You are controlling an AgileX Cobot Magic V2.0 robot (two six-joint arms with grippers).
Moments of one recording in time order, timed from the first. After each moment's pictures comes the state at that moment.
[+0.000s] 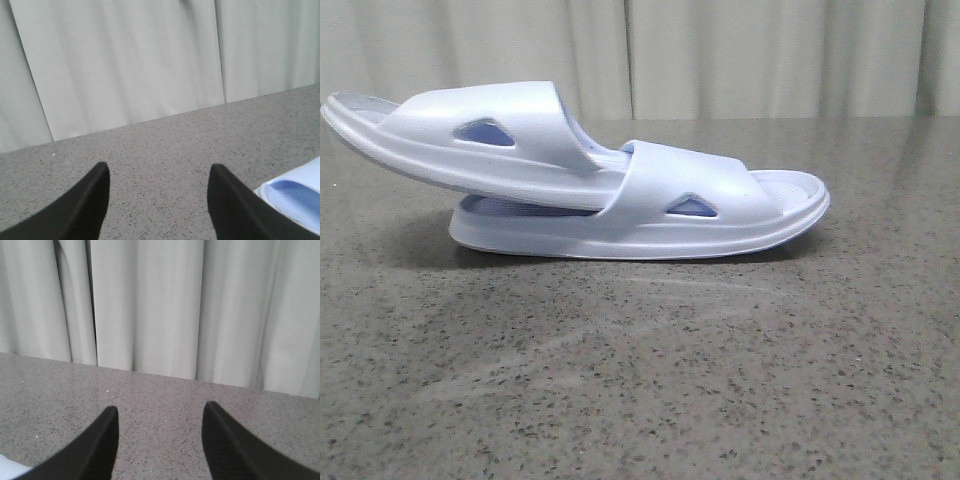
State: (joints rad) left arm -0.01 0.54 -0.41 -1.68 0.25 1.84; right arm 0.13 0.54 -0.54 -0.01 0.06 -0.10
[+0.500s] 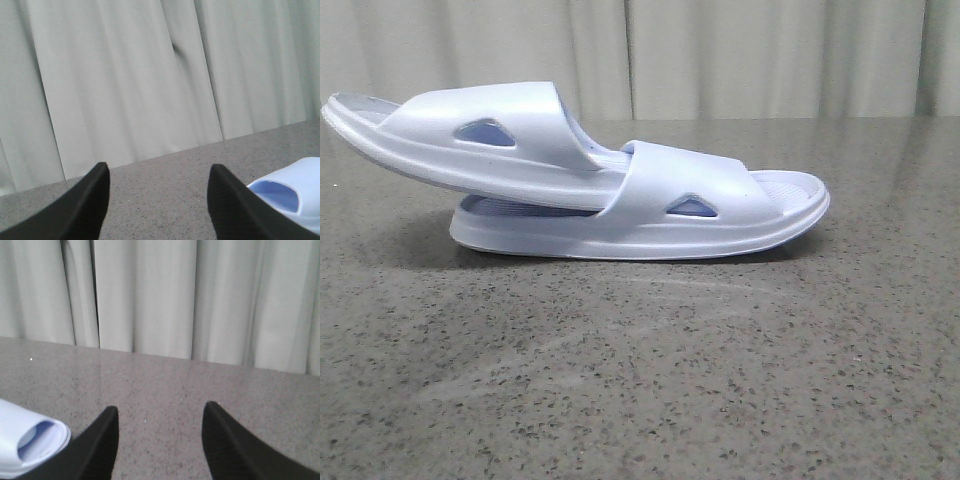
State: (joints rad) left arm -0.01 0.11 -0.21 -1.68 0.26 1.84; right arm 0.13 0.17 -0.39 -0.01 0.30 -0.10
